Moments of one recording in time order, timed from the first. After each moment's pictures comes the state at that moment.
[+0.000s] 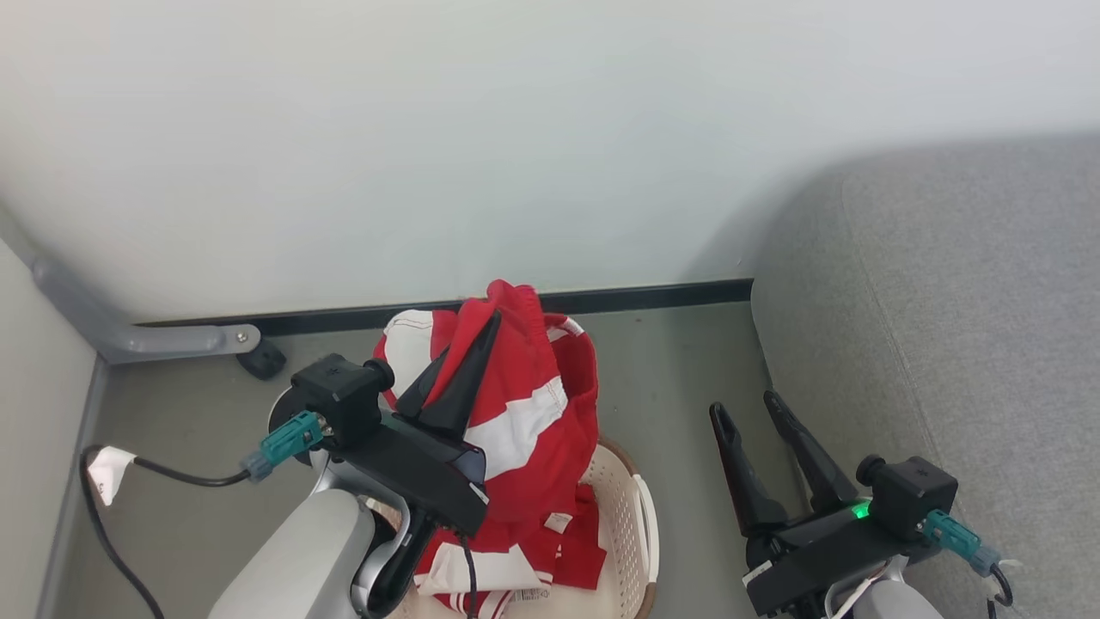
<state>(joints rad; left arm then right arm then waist) -0.57 0.17 -0.58 0.39 -0.68 -0.13 -0.23 -0.32 -0.10 0.38 0.34 0.45 0.12 -0.26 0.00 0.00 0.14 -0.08</state>
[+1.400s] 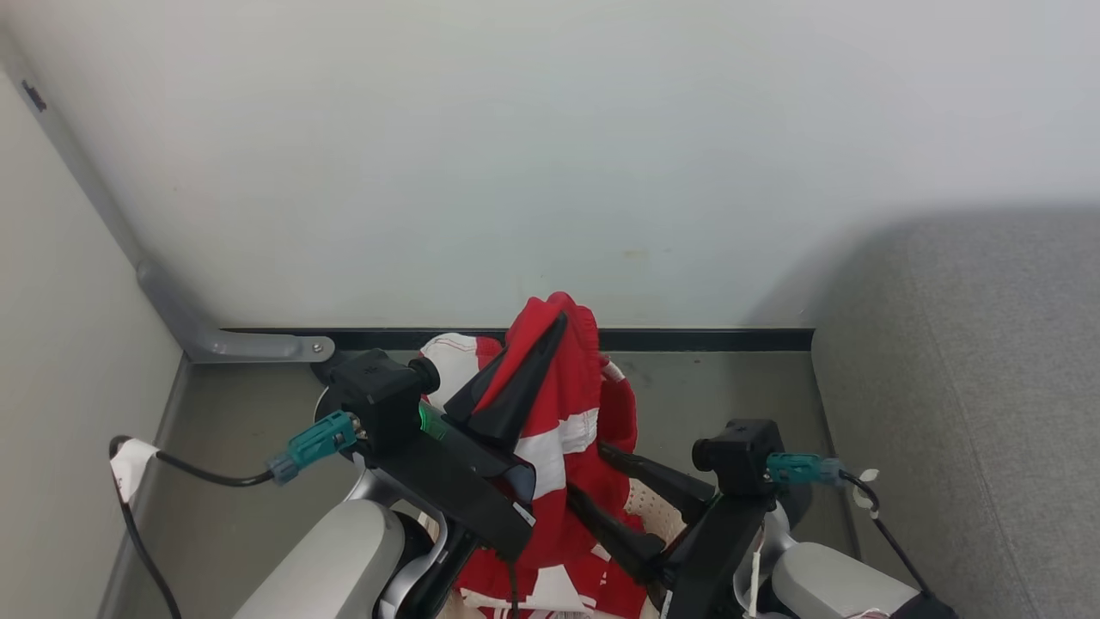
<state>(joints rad) -0.53 0.17 -0.62 0.16 -0.72 -0.11 -0.12 -0.61 -0.30 1.03 0.30 0.86 0.12 -0.06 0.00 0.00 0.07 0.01</state>
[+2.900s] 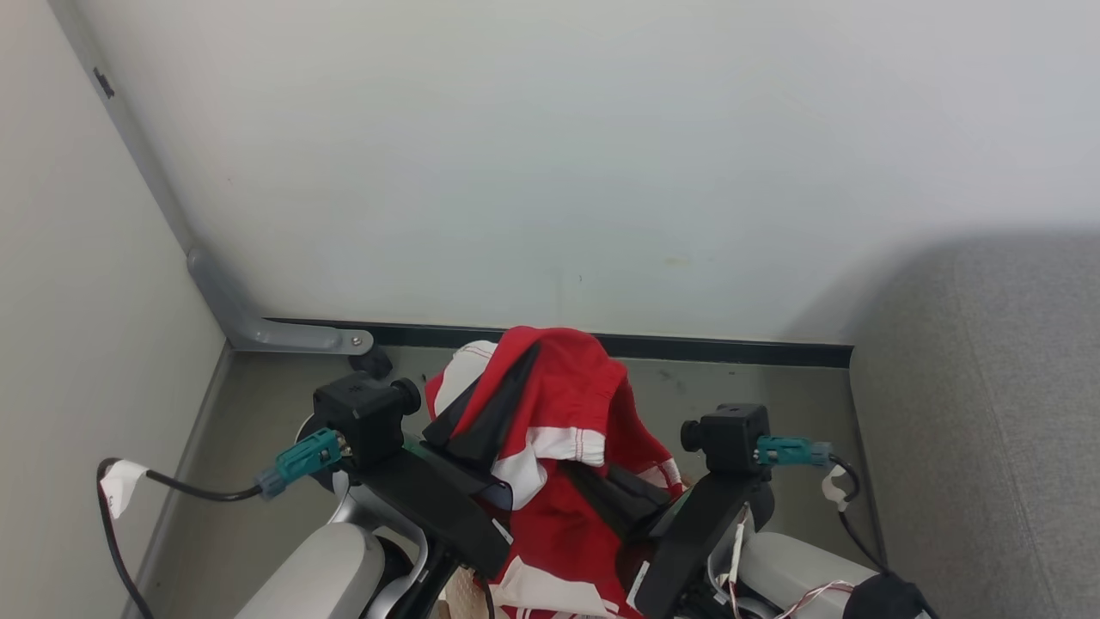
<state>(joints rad) -0.49 0.21 -0.61 0.17 -0.75 -0.09 -0.09 -0.73 -0.24 1.21 0.39 1.21 0.12 -0.18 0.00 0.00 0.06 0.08</state>
